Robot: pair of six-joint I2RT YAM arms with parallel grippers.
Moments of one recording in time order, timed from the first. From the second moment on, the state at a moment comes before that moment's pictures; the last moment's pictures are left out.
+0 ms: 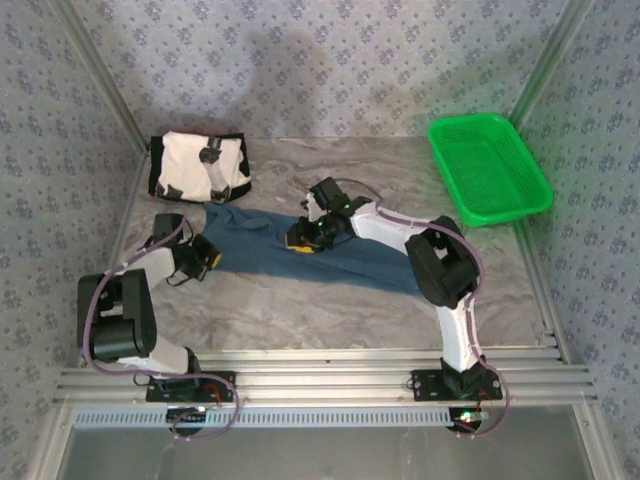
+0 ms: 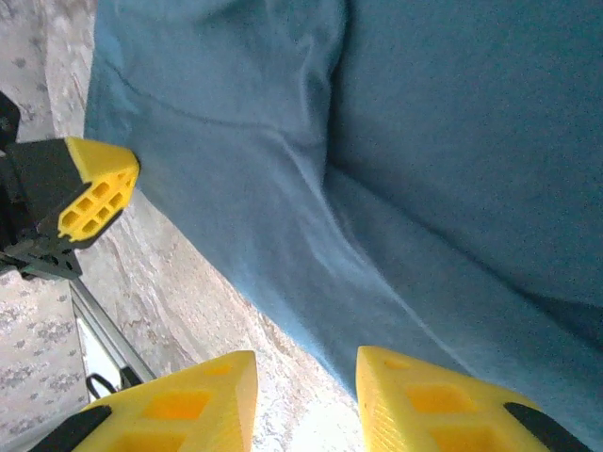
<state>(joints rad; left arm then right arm) 0.10 1.50 0.69 -0.27 0.37 -0.95 0.68 2.05 1.48 -0.41 -0.57 0.70</state>
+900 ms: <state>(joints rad) 0.16 0.99 0.34 -0.49 0.33 -0.91 0.58 2.14 1.54 -0.45 -0.35 0.77</state>
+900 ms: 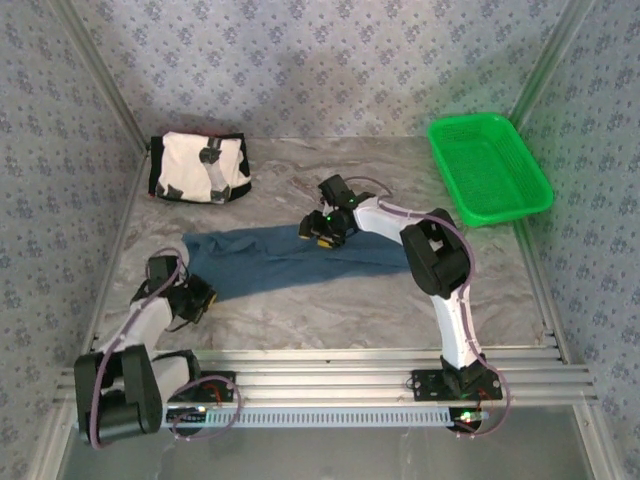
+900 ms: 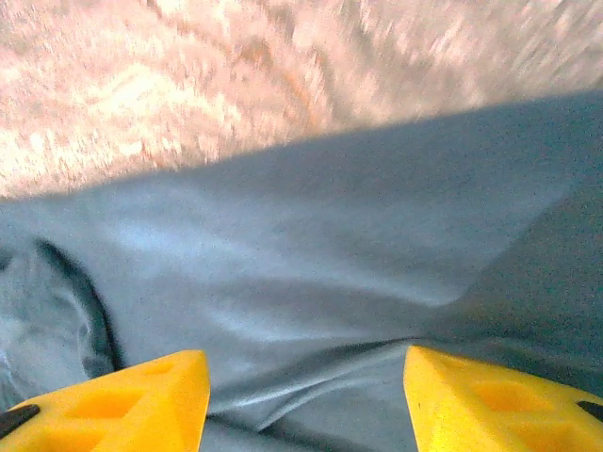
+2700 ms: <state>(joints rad) 0.34 1.32 0.48 -0.42 0.48 -0.74 0.69 2.73 2.22 0.08 -0.45 1.33</state>
